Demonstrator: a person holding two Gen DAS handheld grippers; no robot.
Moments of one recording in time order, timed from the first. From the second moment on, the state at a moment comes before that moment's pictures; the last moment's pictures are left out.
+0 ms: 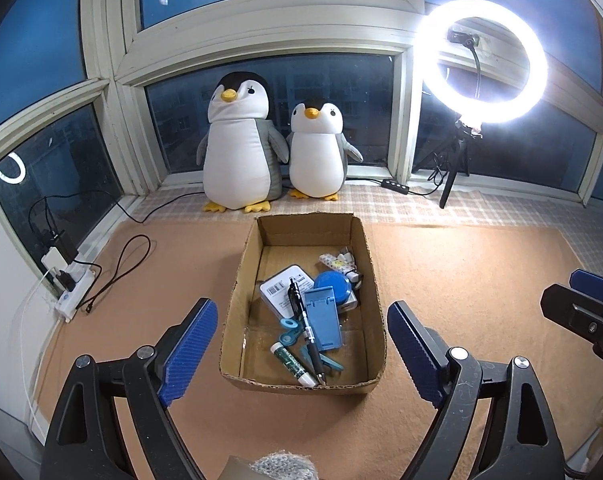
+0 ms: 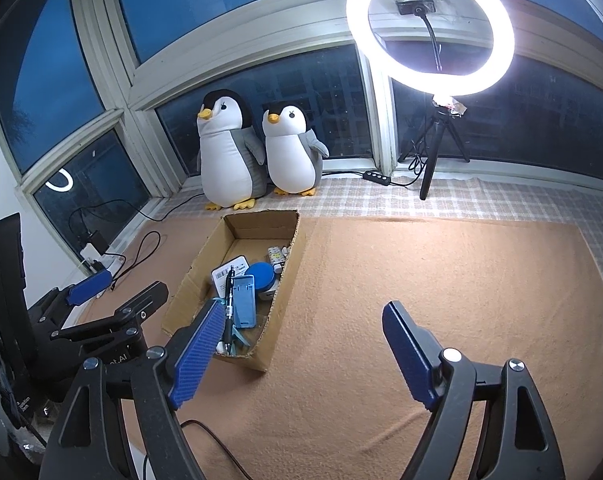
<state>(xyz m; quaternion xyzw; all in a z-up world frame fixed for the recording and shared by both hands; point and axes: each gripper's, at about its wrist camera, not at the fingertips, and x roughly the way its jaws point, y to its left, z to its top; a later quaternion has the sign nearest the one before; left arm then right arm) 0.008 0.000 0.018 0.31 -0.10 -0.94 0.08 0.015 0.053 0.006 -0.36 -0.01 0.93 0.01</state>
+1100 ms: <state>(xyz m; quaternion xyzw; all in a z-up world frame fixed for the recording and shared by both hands) 0.006 0.000 0.013 0.32 -0.10 -0.94 0.07 0.013 0.057 0.000 -0.37 0.01 0.93 0.01</state>
